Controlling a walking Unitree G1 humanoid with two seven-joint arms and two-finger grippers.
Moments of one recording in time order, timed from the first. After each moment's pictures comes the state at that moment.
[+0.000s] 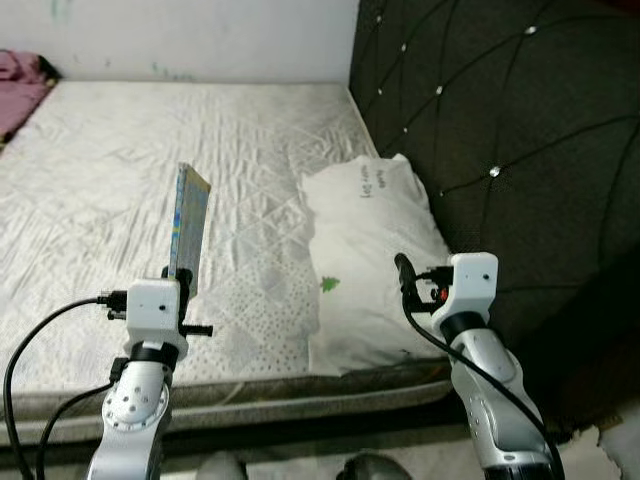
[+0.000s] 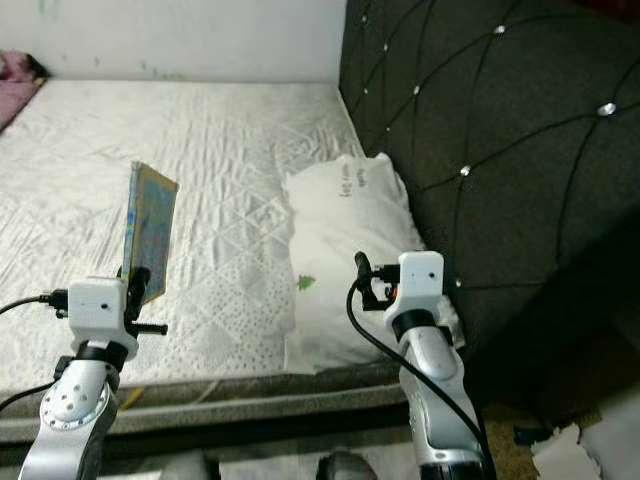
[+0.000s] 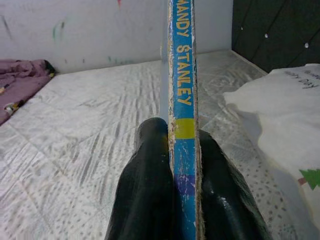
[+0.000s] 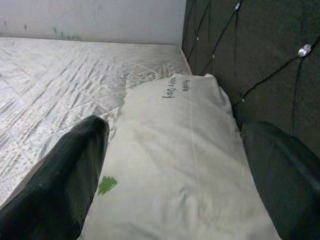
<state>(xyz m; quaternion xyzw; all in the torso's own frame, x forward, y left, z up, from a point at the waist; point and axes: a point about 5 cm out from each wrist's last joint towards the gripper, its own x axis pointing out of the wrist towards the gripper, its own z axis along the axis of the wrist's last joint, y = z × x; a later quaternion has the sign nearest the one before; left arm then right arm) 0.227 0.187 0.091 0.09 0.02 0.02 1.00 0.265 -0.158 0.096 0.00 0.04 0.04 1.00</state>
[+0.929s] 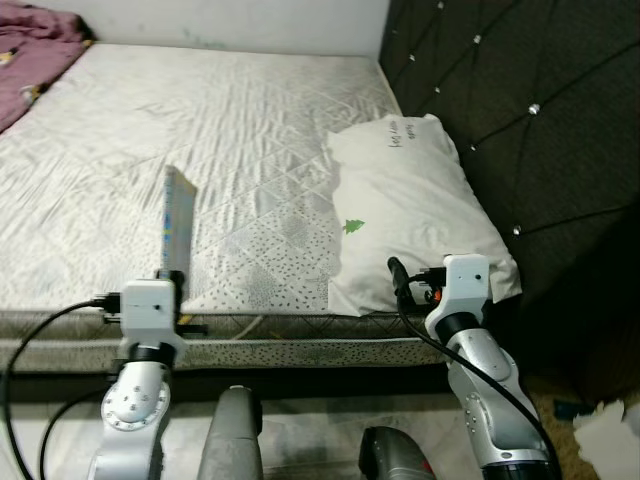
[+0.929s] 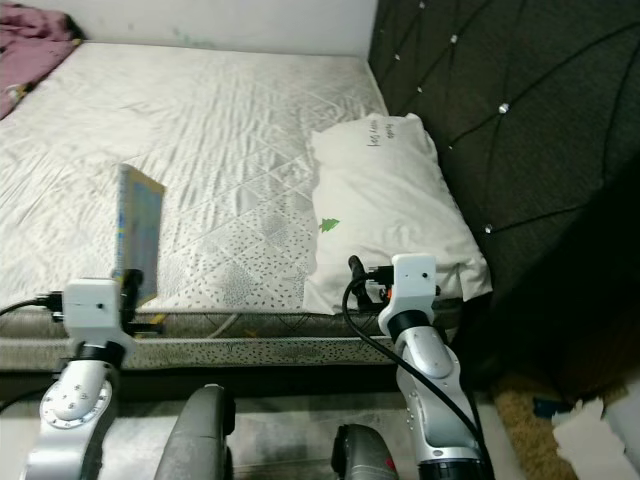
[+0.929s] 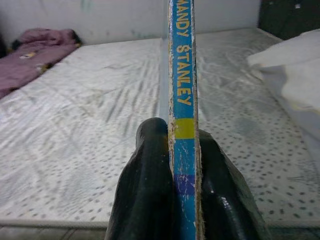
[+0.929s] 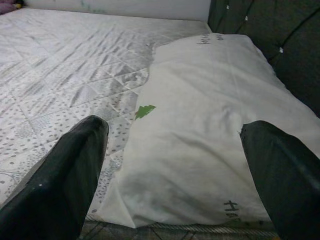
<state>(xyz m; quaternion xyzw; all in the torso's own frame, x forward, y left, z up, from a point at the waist) 0.229 0.188 0.088 0.08 0.02 0.04 1.00 0.266 -0.154 0.091 0.00 0.06 0.06 1.00</state>
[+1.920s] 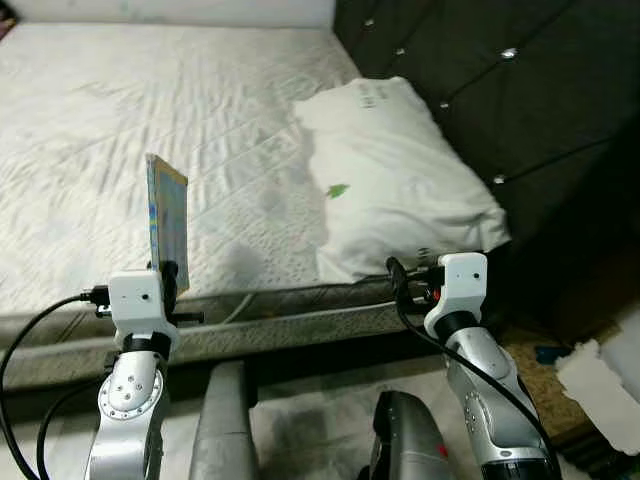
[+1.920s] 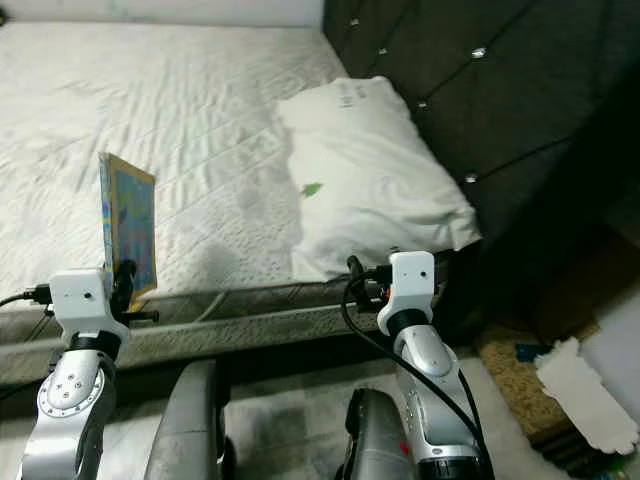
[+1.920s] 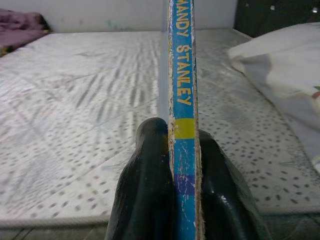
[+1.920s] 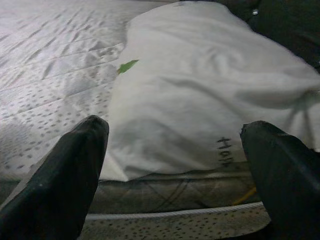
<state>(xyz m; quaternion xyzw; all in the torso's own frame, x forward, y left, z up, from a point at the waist) 0.237 0.193 0.091 0.04 0.01 0.06 1.00 0.267 -0.153 0.092 0.00 0.06 0.06 1.00</state>
